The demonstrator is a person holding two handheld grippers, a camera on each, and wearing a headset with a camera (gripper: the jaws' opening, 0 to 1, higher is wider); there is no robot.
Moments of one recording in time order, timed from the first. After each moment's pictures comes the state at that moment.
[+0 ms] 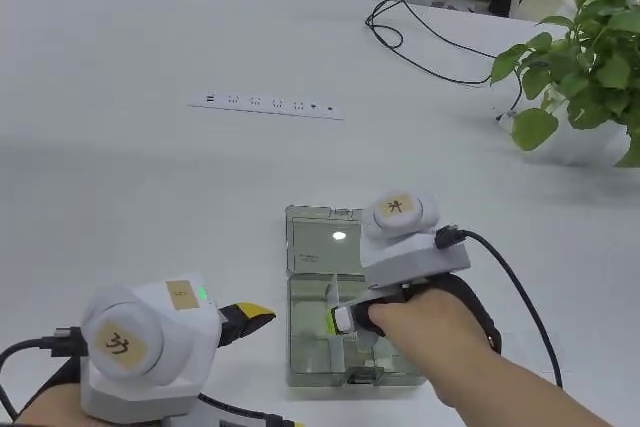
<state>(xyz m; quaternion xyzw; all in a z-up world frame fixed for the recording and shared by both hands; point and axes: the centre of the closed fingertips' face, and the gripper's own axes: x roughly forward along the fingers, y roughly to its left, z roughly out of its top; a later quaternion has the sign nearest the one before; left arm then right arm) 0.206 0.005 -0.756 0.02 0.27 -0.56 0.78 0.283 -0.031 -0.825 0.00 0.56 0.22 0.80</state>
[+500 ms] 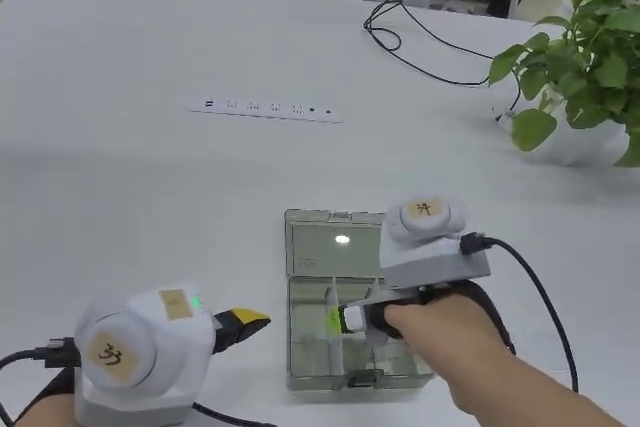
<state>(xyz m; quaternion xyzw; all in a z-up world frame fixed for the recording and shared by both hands) 0.205 0.007 -0.757 0.03 0.27 -0.56 0.78 0.286 -0.039 -0.807 0.05 0.53 0.23 0.81</state>
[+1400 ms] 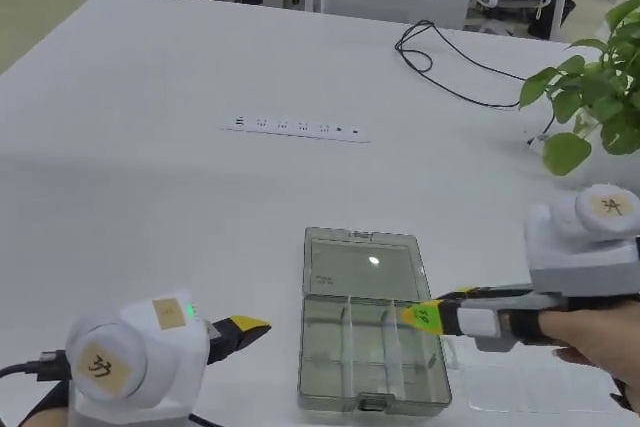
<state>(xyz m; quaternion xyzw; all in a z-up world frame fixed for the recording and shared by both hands) 0.208 0.016 -0.743 0.02 0.26 -0.52 0.81 0.279 -0.102 -0.733 0.02 0.44 0.39 0.81</state>
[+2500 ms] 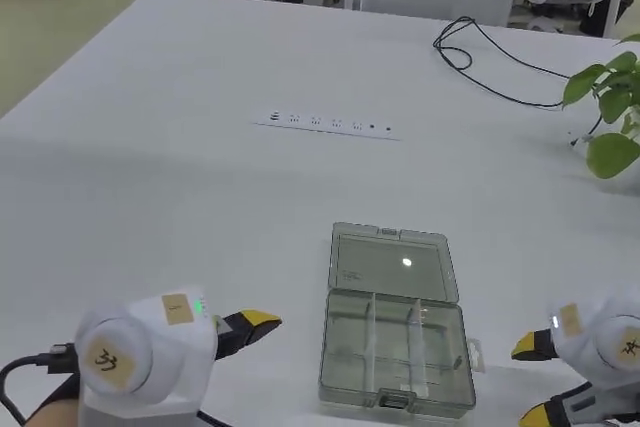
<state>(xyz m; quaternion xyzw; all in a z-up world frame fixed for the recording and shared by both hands) 0.201 0.020 -0.740 0.01 0.27 -0.51 0.82 0.254 -0.188 -0.844 -0.41 0.40 0.56 0.59</state>
